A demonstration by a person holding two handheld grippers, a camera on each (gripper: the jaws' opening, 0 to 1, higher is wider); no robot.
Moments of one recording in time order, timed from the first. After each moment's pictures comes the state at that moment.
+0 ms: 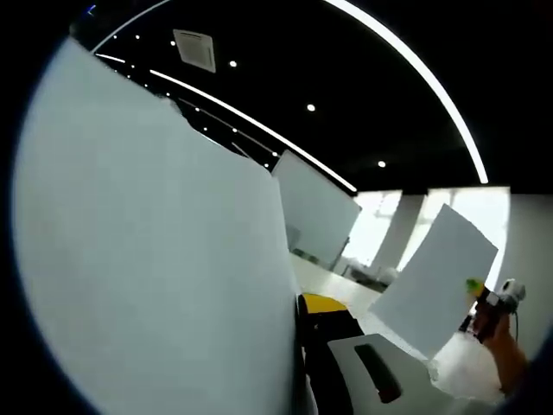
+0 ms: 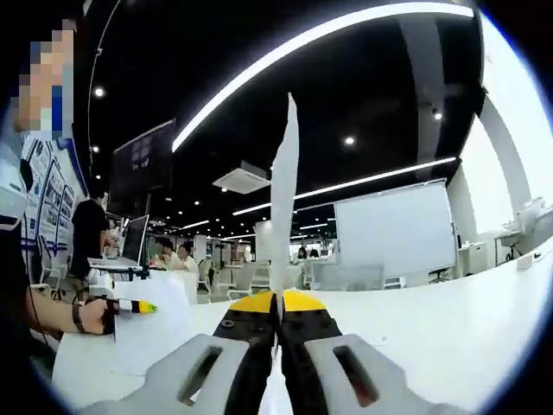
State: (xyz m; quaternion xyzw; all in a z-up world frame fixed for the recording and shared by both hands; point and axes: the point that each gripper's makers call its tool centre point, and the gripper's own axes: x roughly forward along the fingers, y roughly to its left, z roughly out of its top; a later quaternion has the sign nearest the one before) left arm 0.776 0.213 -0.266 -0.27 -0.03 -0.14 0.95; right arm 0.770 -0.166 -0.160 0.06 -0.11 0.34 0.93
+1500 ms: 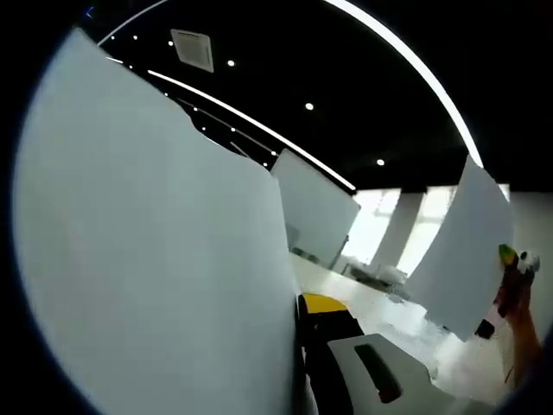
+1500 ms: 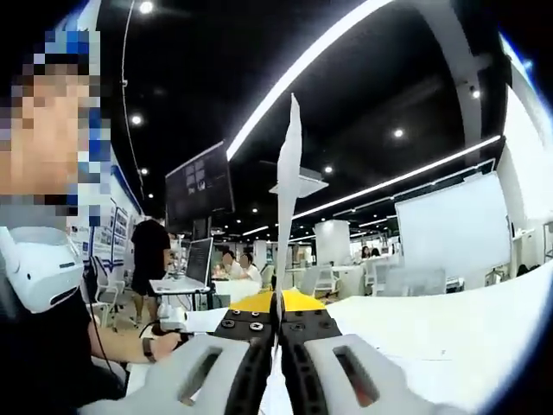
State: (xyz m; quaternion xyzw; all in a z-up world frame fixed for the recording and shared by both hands) left arm 0.778 0.214 -0.268 -0.26 -0.03 -0.15 0.95; right arm 0.704 -0.116 -0.093 0.07 -0.11 0.48 0.87
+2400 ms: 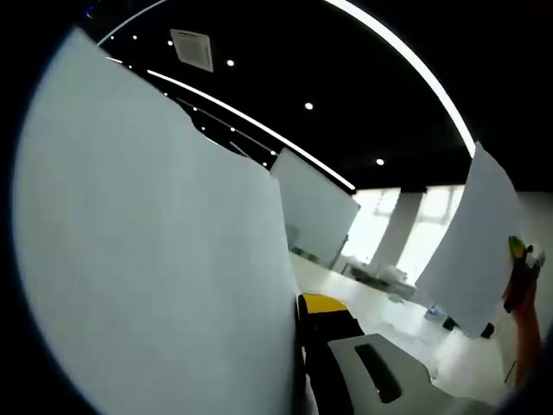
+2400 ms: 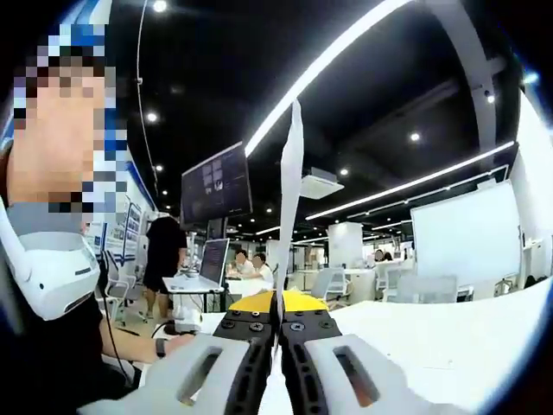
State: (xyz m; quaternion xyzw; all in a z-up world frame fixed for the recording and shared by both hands) left arm 0.779 0.216 -0.270 -0.26 -0.02 -0.15 0.95; right arm 0.680 -0.102 -0.082 0.06 -0.12 0.51 0.85
